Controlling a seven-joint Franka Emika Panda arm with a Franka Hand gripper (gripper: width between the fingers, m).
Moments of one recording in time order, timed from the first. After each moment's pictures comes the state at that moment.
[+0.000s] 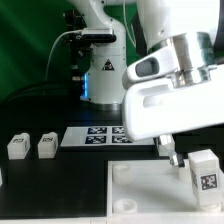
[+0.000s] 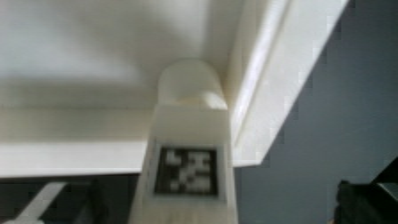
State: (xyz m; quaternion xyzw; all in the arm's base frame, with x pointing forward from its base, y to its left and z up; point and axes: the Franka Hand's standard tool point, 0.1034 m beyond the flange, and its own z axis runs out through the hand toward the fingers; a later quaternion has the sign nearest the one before) arm 0.614 0.115 0.089 -0.97 -0.05 -0.21 0.08
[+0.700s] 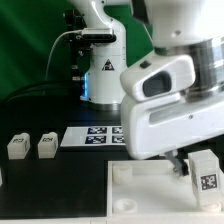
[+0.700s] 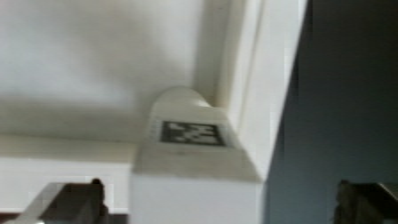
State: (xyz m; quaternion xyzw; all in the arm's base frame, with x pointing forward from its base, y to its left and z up) arm 0.630 0.108 0.078 -0.99 -0.08 0.00 0.11
